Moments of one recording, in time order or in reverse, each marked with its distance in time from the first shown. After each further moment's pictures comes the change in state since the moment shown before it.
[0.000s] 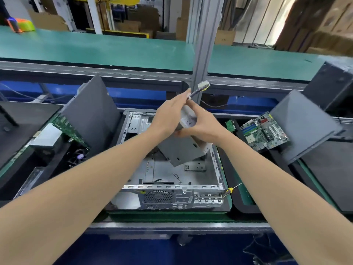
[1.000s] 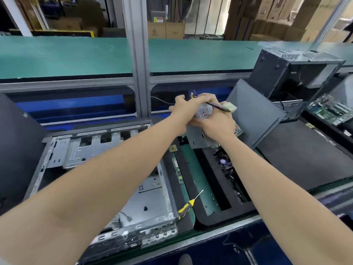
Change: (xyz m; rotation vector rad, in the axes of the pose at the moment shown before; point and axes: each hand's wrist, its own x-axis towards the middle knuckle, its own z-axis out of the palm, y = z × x) left_hand 0.132 0.053 0.219 -0.392 -0.212 -0.449; right_hand -0.021 0.160 -0.125 -0.320 0.563 0.461
